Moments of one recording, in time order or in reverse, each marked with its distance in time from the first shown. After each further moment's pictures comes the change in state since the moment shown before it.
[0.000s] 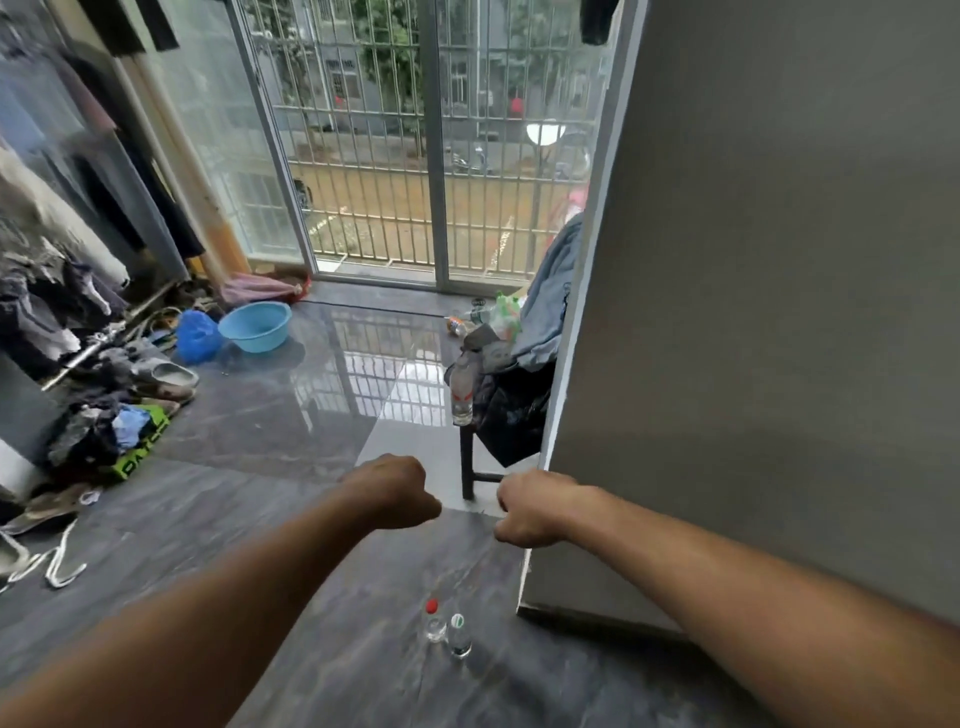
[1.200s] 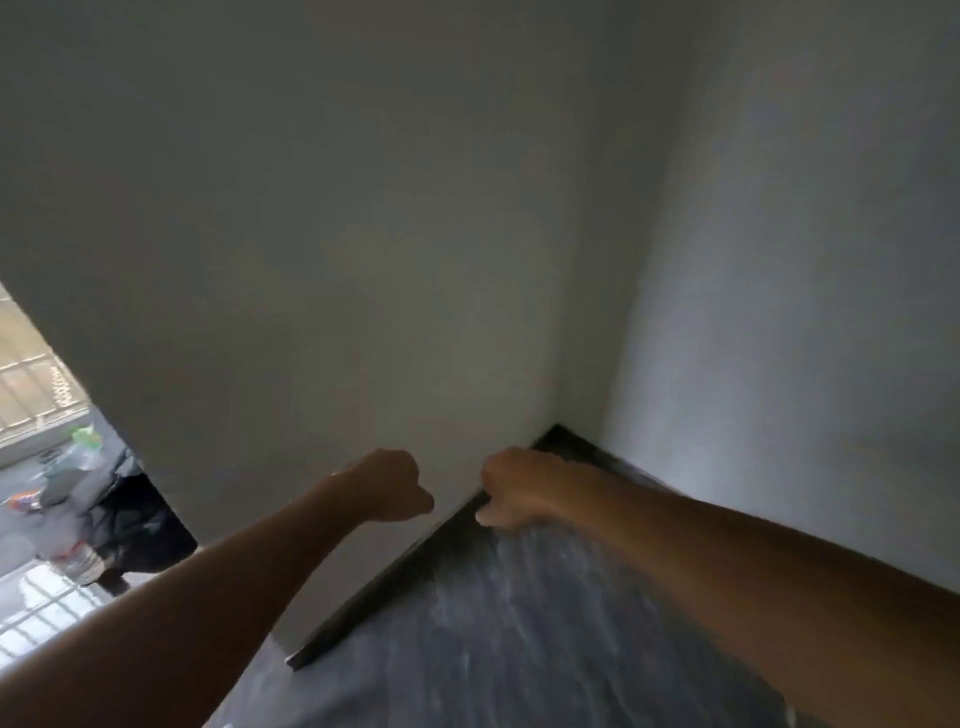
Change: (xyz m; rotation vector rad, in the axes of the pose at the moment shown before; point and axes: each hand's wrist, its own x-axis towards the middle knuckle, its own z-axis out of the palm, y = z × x) left_hand -0.274 0.320 0.048 0.463 -0.137 1.059; right_hand -0.471 0.060 0.117 0.387 0.250 0.770
